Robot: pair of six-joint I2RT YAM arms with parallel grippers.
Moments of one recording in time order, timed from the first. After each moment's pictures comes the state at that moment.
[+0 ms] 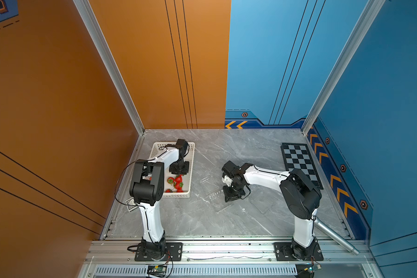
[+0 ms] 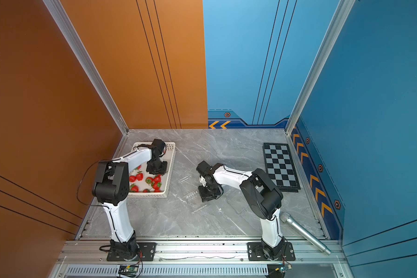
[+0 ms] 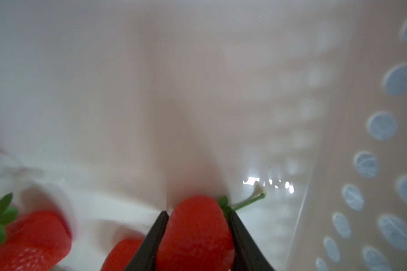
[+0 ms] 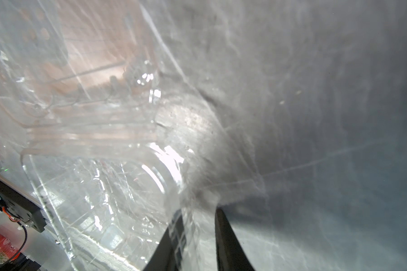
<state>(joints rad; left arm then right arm) -0.16 1.99 1.41 -0.85 -0.10 -0.18 0.76 1.94 1.28 -0.79 -0.33 0.44</state>
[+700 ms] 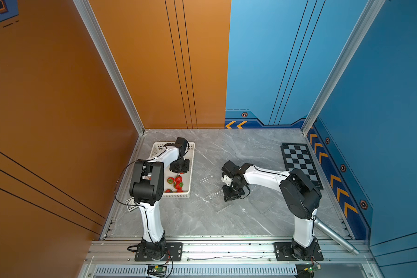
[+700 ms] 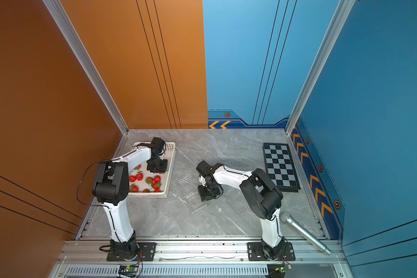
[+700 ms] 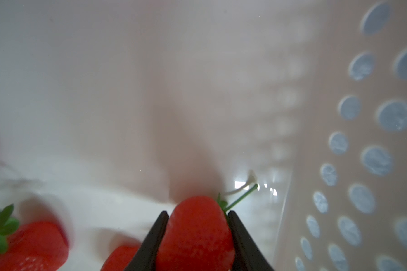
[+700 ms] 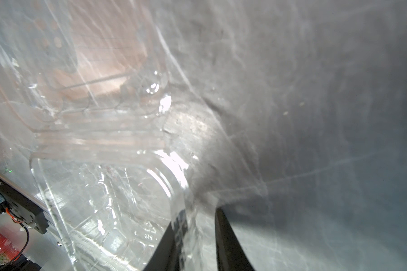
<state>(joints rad) -0.16 1.97 1.43 -0.85 -0.08 -0.18 0.76 1.94 1.28 -0.77 -0.33 0.44</state>
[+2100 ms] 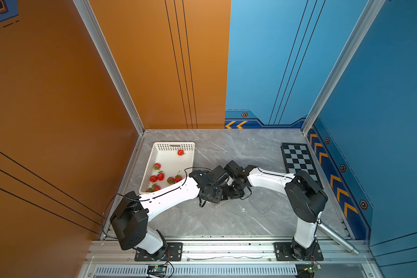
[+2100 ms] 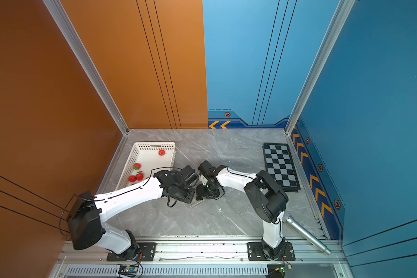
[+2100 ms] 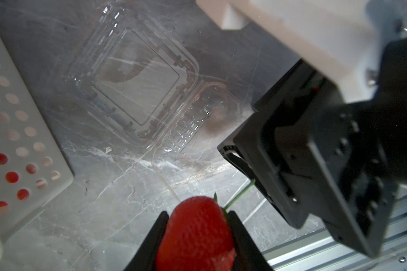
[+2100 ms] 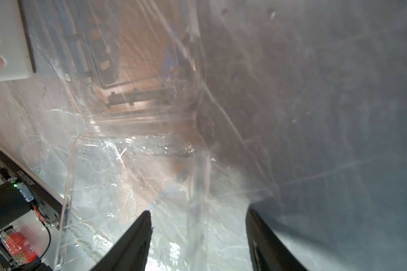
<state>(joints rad) -0.87 1.52 1.12 -0.89 -0.07 -0.56 0.75 1.87 1.19 -0.64 -0.35 0.48</state>
